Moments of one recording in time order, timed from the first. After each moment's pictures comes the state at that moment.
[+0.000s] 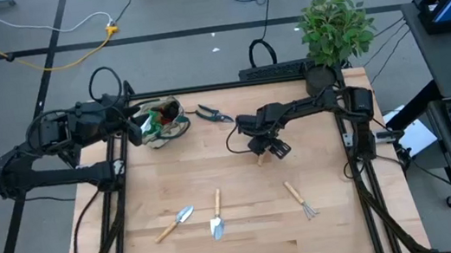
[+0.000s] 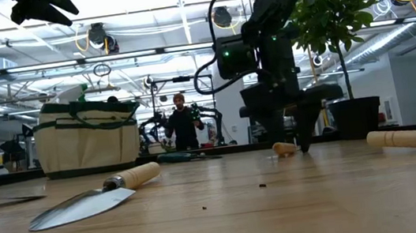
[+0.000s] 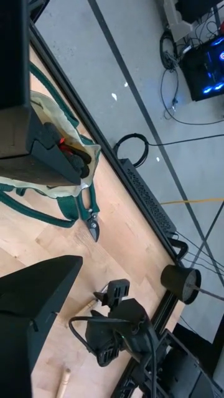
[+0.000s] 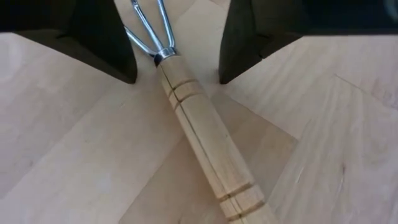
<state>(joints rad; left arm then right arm) 0.25 0.73 1.09 -0.89 -0.36 -0.36 -0.24 1.97 1.23 -0.81 -0.02 -0.85</state>
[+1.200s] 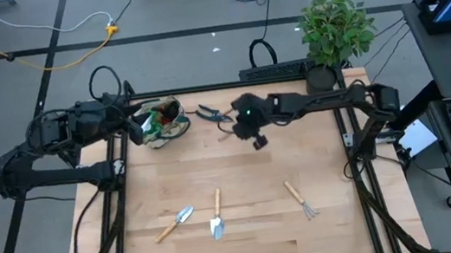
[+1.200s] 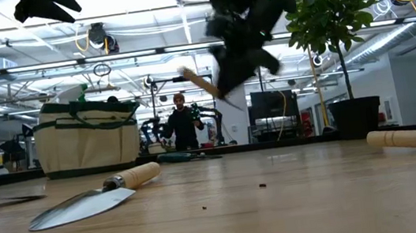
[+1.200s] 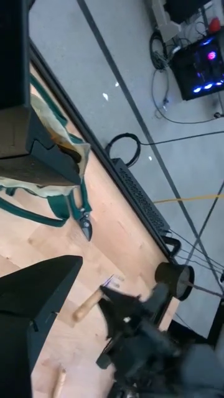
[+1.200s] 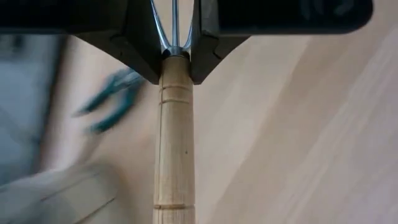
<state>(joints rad) 0.25 0.74 1.09 -0.85 -0.37 -0.32 -0.26 1.70 1.23 -0.33 -0.03 -0.76</state>
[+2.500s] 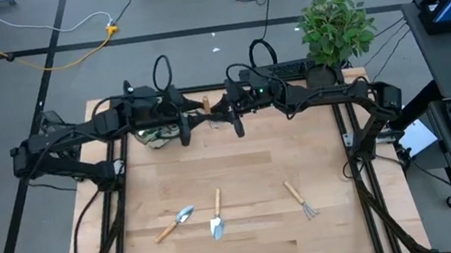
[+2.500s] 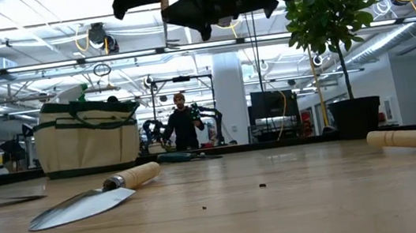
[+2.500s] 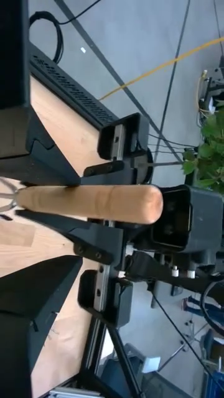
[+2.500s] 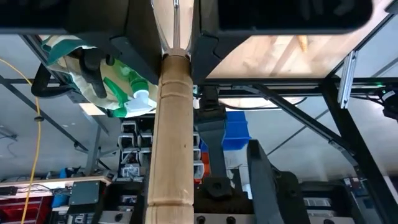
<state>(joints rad) 0.25 1.17 1.09 -0.18 0.06 -0.09 -0.32 1.68 1.22 0.36 -0.45 0.04</state>
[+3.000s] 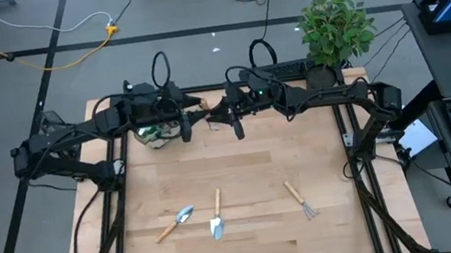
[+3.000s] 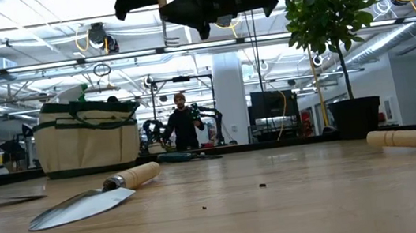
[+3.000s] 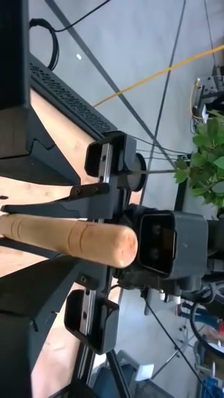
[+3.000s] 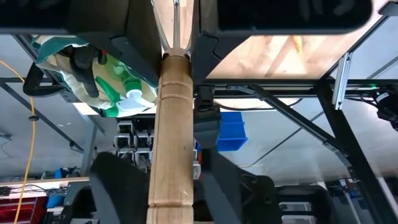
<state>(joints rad) 0.28 1.17 1.09 -0.15 0.06 -0.08 -0.30 1.68 1.22 0.36 -0.45 0.04</state>
